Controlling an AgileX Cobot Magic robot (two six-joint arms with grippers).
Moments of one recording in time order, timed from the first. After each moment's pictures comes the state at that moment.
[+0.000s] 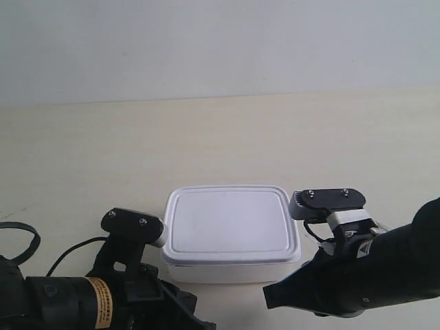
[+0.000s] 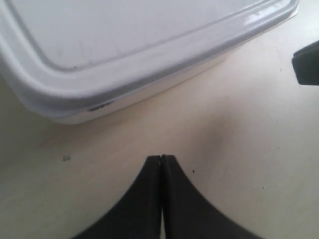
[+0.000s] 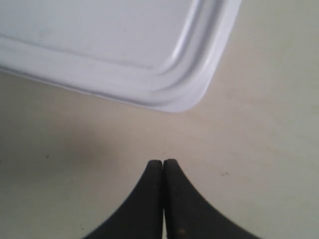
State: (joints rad) left arm -0.84 1.64 -0.48 -0.05 -0.23 -0.51; right arm 0.66 1.51 -0.47 0.64 0.18 -0.20
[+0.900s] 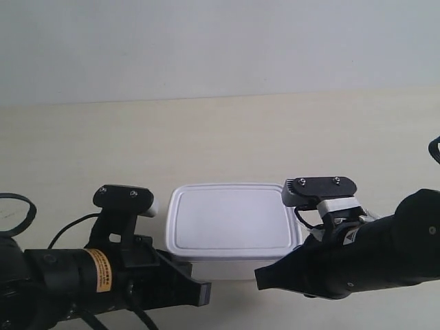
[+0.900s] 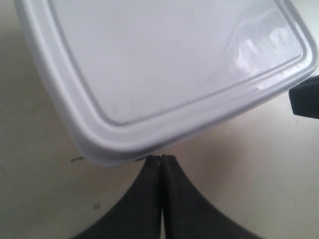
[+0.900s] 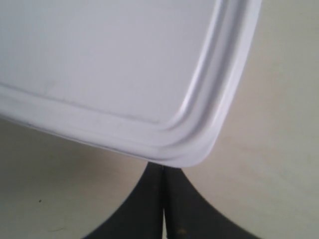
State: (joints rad) left arm -0.76 1.65 -0.51 -0.06 -0.26 -0.48; right arm 0.66 1.57 -0.50 0.65 0.10 -0.21
